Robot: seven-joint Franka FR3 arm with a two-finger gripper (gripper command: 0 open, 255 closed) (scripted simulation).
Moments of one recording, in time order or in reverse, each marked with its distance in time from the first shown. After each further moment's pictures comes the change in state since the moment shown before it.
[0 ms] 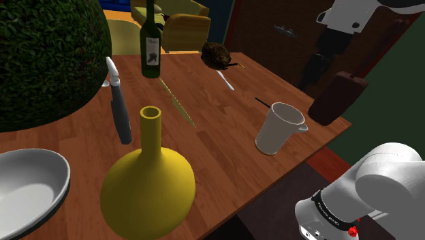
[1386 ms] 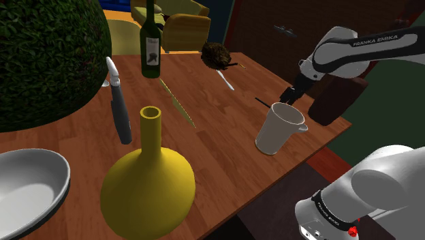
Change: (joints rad) arm -0.107 0.318 -0.321 -0.251 -0.054 0.708 -0.283
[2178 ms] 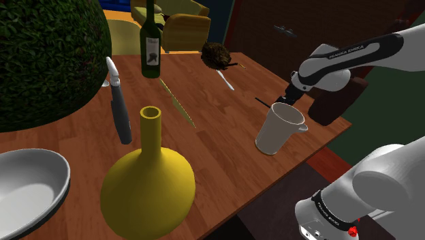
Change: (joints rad) arm 0.033 0.182 -0.066 -0.020 0.079 0.216 -0.091
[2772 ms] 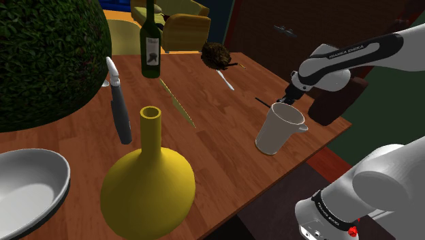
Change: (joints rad) arm 0.000 0.001 -0.001 0.001 0.001 0.003 -0.001
